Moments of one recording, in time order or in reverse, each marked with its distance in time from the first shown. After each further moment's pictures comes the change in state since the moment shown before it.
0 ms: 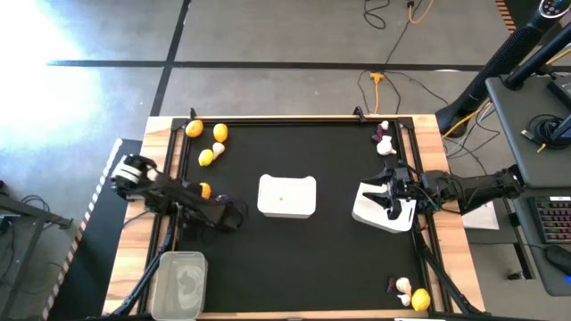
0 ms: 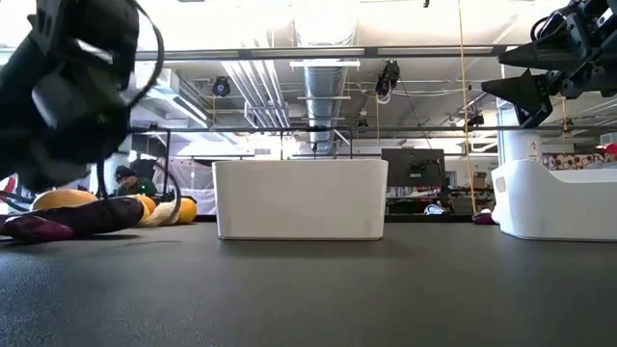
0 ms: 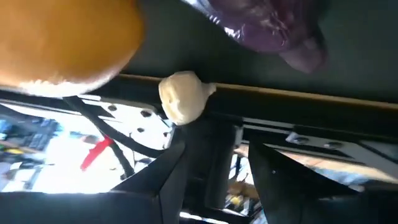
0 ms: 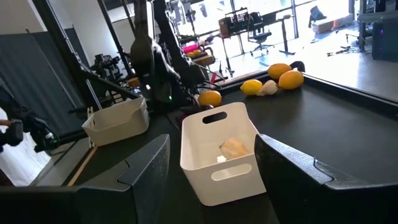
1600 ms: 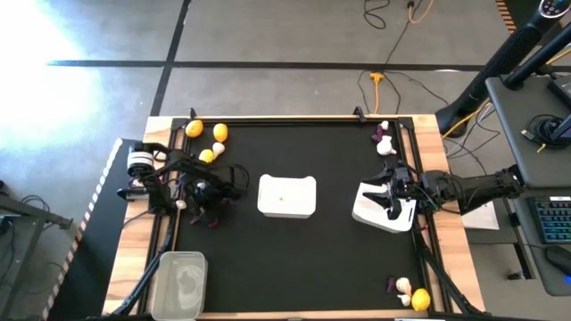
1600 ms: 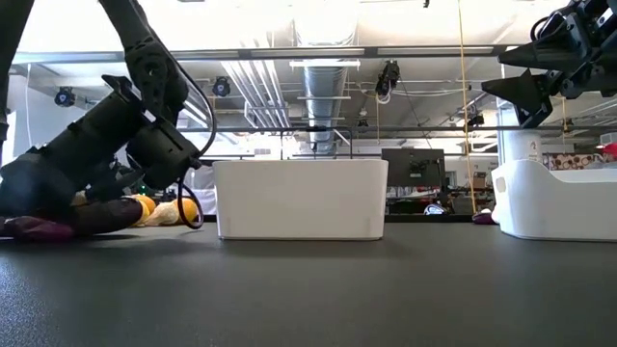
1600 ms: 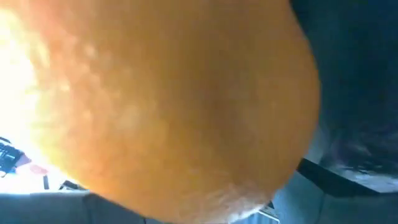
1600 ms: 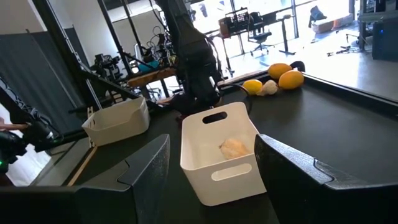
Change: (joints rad) left arm 0.473 0.046 -0.027 0.166 0.015 -0.203; right arm 0.000 0.000 0.000 0.000 0.000 0.000
